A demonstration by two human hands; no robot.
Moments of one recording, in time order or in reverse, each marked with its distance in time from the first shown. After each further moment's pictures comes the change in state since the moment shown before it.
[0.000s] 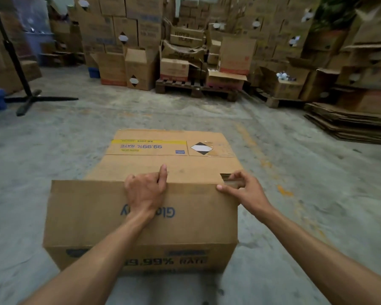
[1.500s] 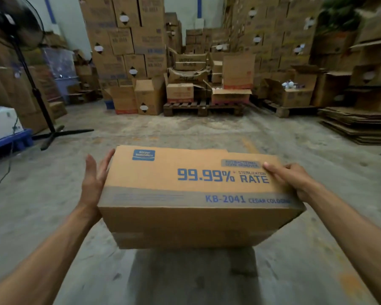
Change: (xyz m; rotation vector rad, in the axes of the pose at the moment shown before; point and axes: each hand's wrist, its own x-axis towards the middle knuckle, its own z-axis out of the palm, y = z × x) left_hand 0.063 0.003 -0.056 -1.322 -0.419 -0.547; right_hand 0.083 0.018 -0.162 -0.007 0.164 0.283
